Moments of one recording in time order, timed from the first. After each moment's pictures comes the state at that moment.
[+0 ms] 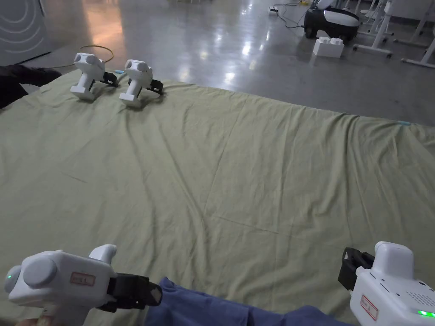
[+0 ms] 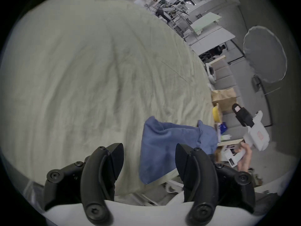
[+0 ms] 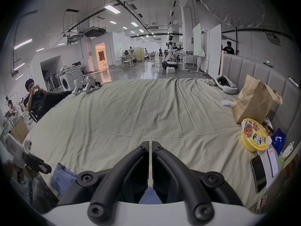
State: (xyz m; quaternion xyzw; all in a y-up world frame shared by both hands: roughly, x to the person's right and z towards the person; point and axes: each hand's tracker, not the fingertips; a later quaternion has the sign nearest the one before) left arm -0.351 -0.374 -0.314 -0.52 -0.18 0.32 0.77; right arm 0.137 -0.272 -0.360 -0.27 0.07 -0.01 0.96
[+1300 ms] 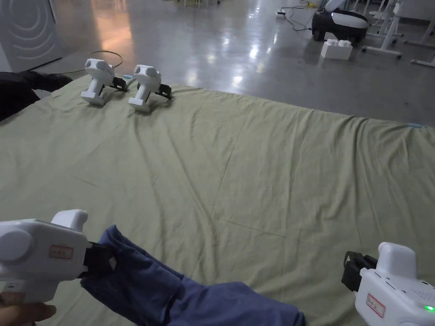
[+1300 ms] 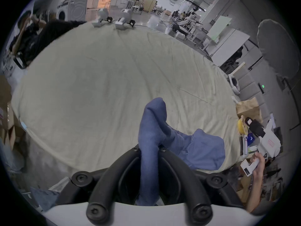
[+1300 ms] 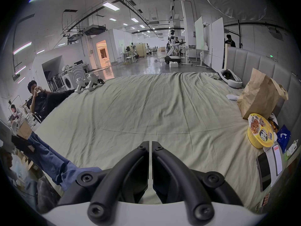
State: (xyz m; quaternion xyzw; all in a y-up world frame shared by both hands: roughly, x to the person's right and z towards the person) left arm -0.353 -0.258 -0.293 -0.49 0.00 0.17 0.85; right arm 0.135 -0.275 -0.371 -0.29 0.08 -0.03 0.95
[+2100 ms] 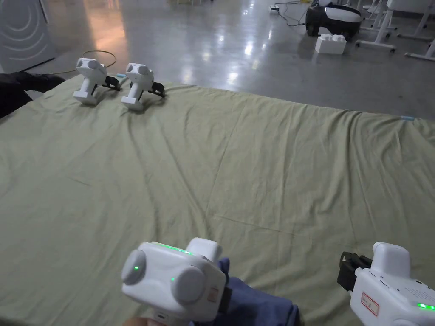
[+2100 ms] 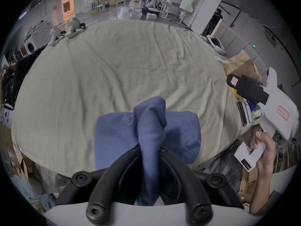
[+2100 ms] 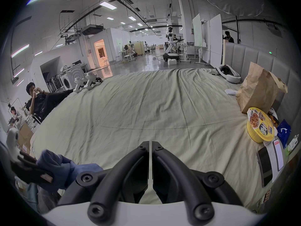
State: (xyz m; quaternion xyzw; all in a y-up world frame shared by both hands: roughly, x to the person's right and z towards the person) left arm -0.143 -0.273 -0.321 -0.54 -0.10 0.05 0.83; right arm 0.148 -0.284 -0.365 -0.31 0.08 -0.04 0.95
